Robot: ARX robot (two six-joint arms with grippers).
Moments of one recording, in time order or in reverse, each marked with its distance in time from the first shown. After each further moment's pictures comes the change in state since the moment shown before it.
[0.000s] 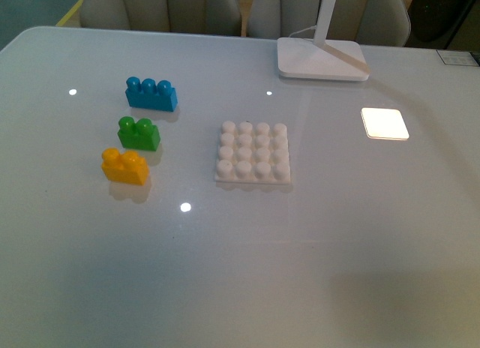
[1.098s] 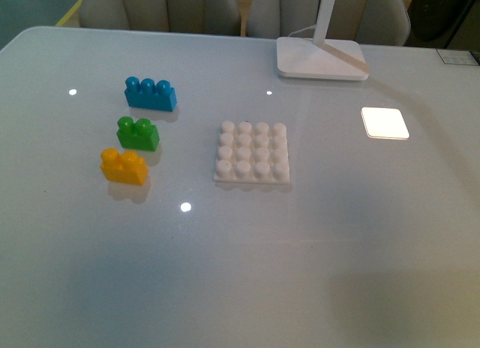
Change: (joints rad) left arm 0.000 0.000 0.000 0.000 0.000 0.000; right arm 0.105 0.887 0.150 0.708 0.105 0.019
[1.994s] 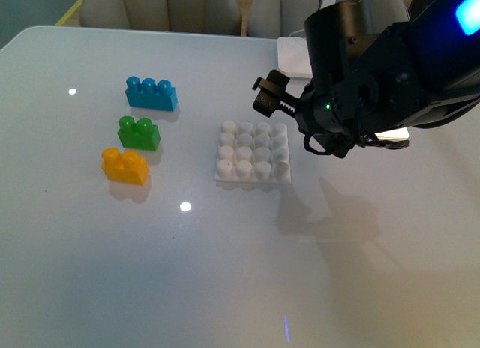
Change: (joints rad) left arm 0.000 0.000 0.000 0.000 0.000 0.000; right arm 0.280 1.091 1.149 -0.743 0.056 0.640
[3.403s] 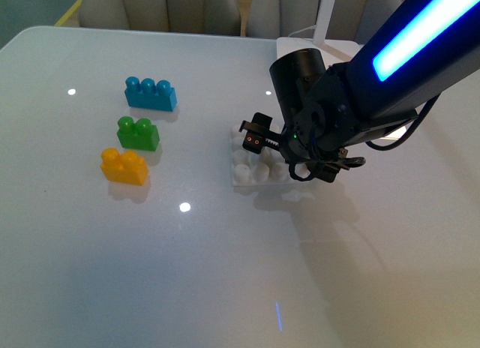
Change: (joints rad) left arm 0.000 0.000 0.000 0.000 0.000 0.000; right arm 0.051 0.241 0.228 -0.210 0.049 0.006
